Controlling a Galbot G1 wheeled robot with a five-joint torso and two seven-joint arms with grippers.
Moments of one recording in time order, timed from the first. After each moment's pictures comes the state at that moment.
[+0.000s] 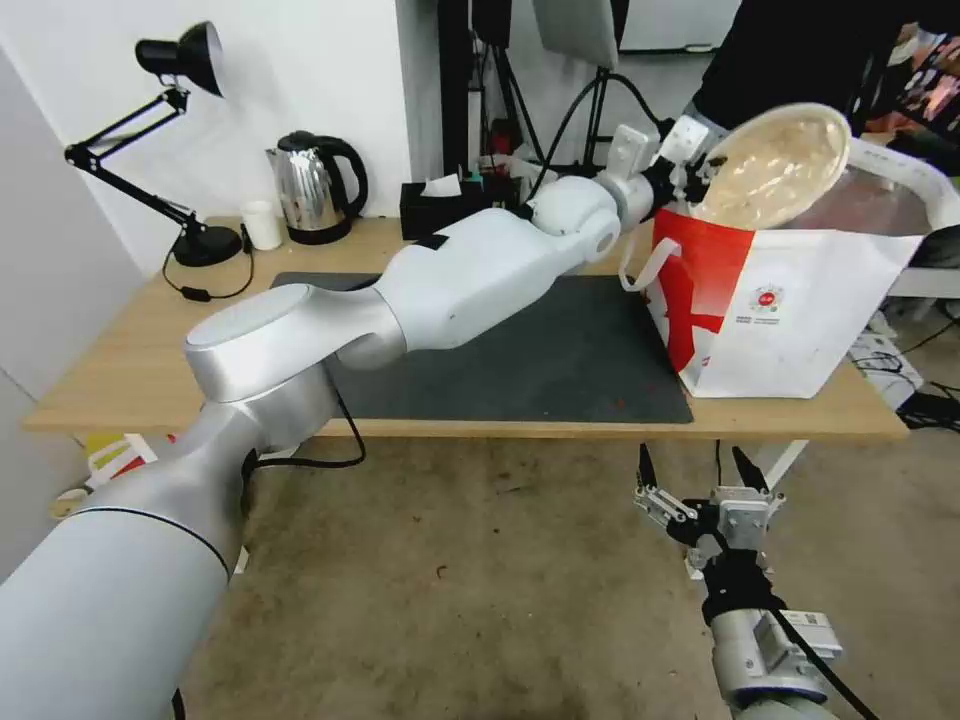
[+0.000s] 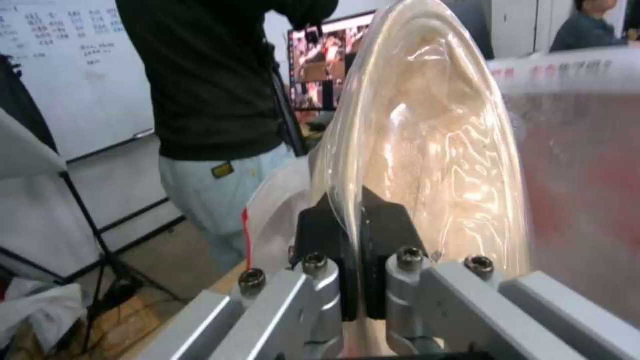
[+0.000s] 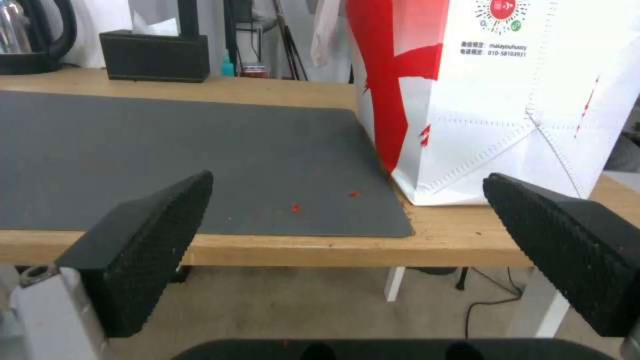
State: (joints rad) left arm -0.30 -1.59 0.81 -0.92 -1.14 0.07 0.04; right arm -1.71 0.79 0.16 2.38 0.28 0.04 0.84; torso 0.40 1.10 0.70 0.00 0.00
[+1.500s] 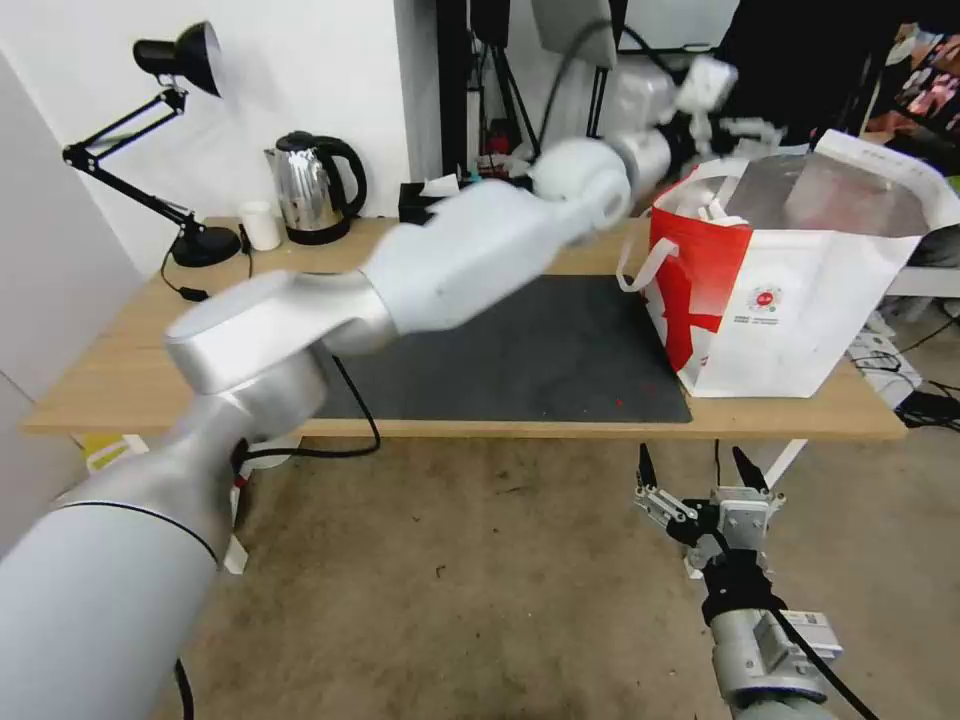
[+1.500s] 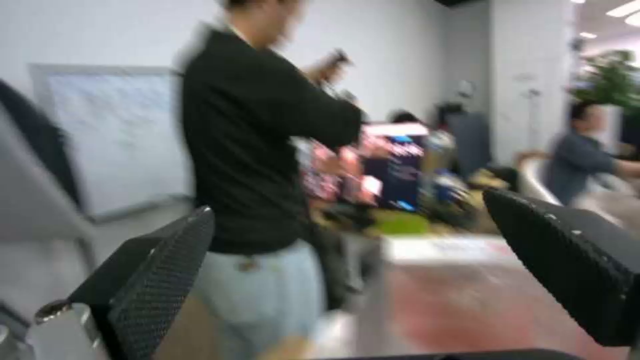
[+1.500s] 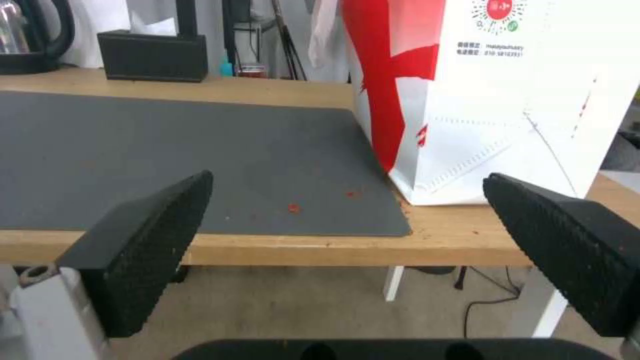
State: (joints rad) left arm -0.36 -1.46 0.64 -1.10 -1.20 0.05 -0.01; right arm -1.71 0.79 0.16 2.38 0.28 0.04 0.84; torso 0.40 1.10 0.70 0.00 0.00
